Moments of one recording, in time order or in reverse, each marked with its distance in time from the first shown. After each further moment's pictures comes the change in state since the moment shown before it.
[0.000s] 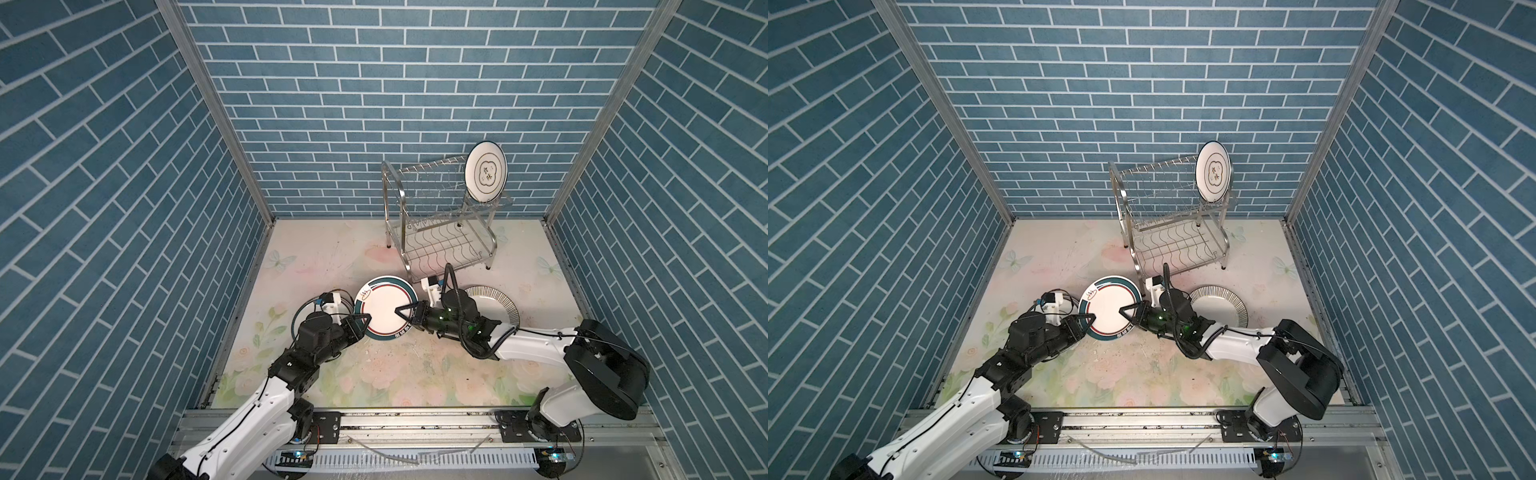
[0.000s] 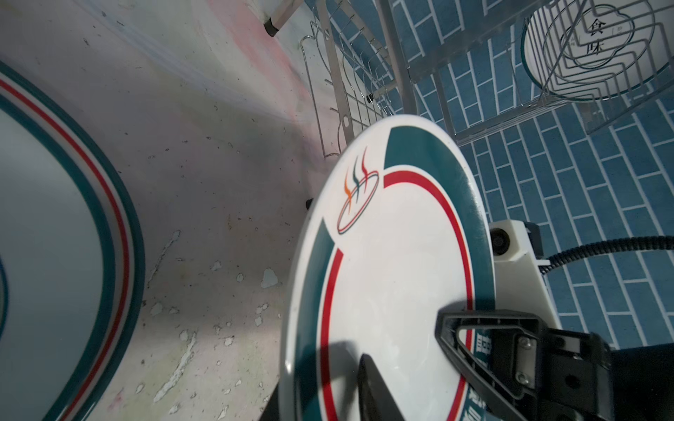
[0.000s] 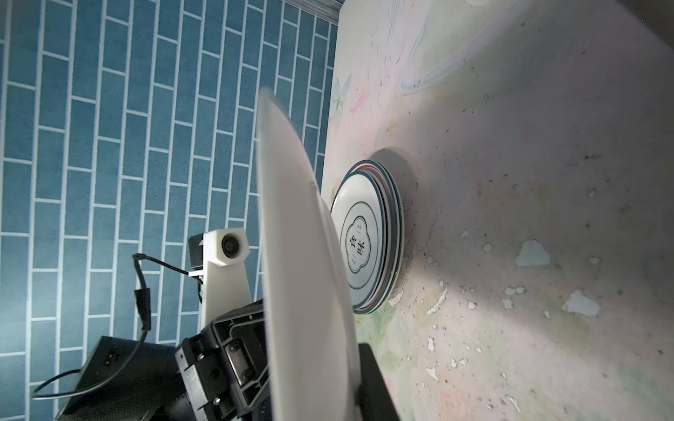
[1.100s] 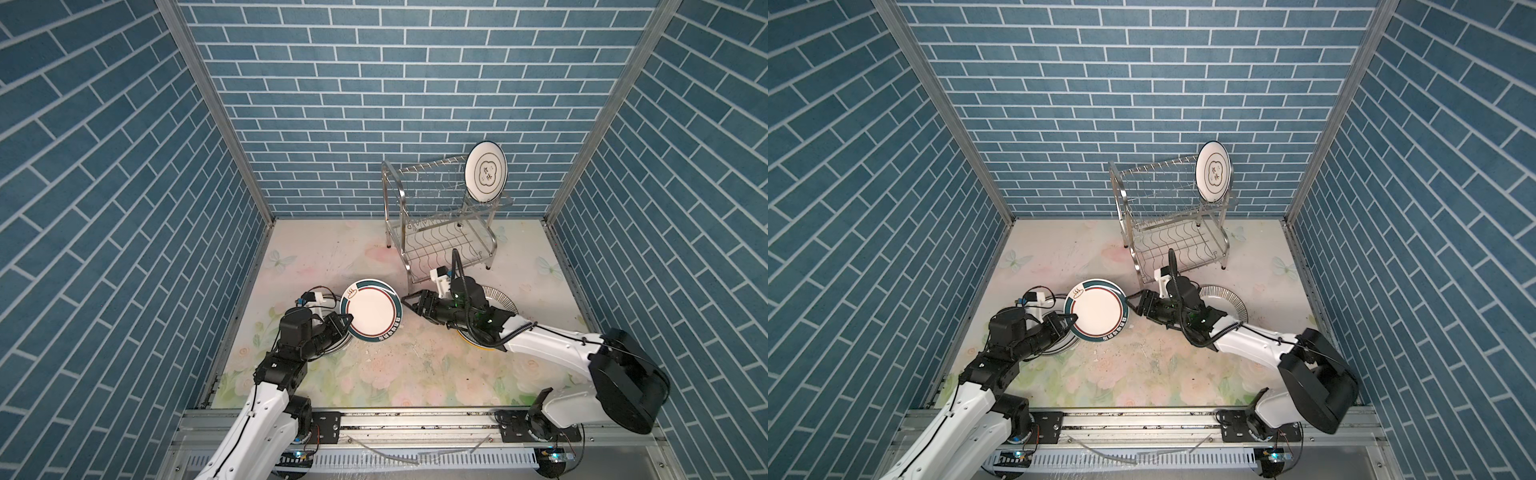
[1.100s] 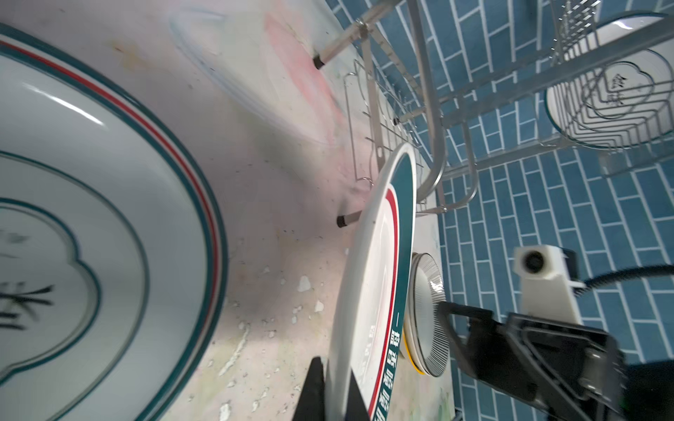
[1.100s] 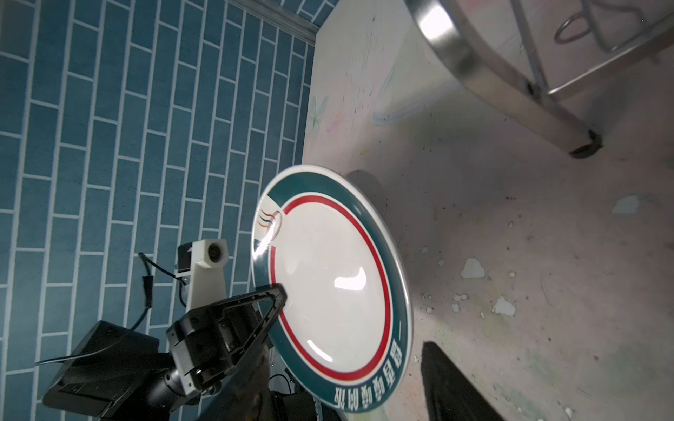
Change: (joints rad) left arm 0.286 -0.088 0.072 -0.289 0.160 0.106; right arm -0.097 -0.163 0.075 -0.346 0.013 -0.166
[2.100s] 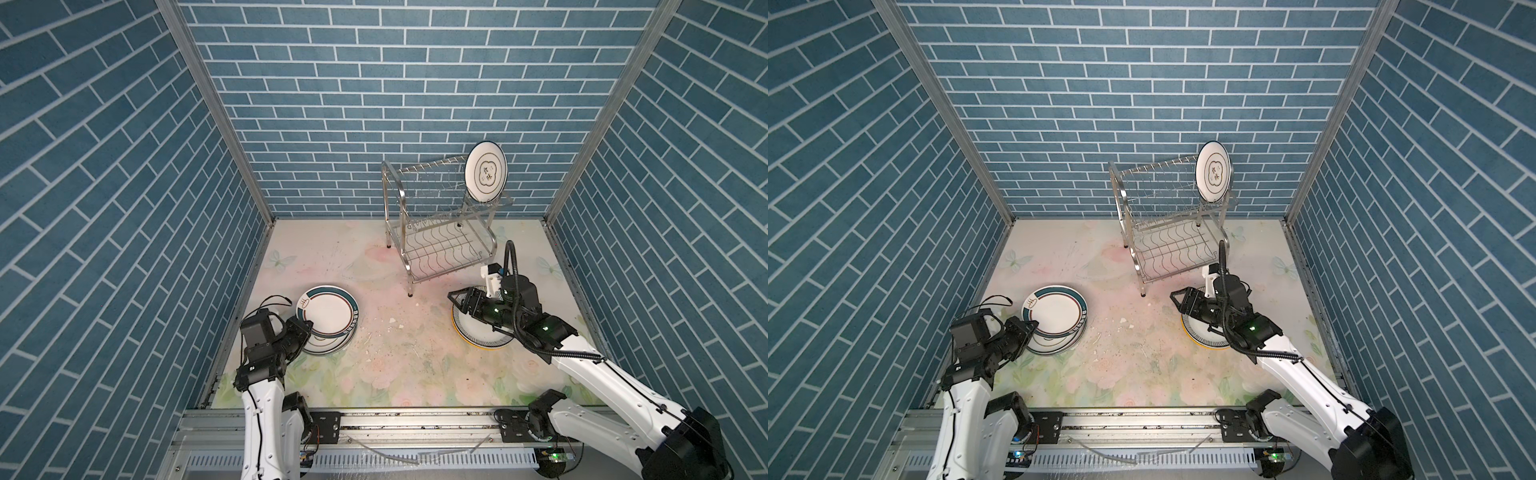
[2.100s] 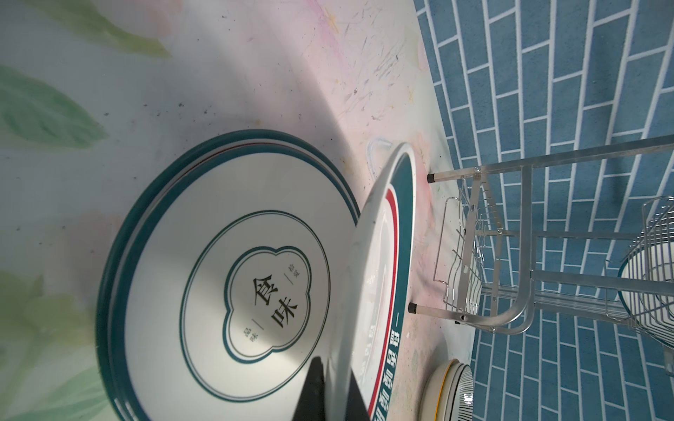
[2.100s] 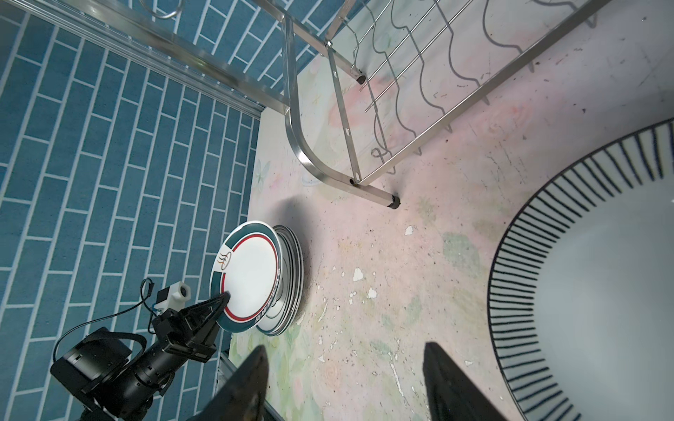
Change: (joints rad) left arm 0.562 0.012 0.019 -0.223 0.155 0.105; right arm -0.258 -0.382 -0.051 -0.443 0.013 -0.180
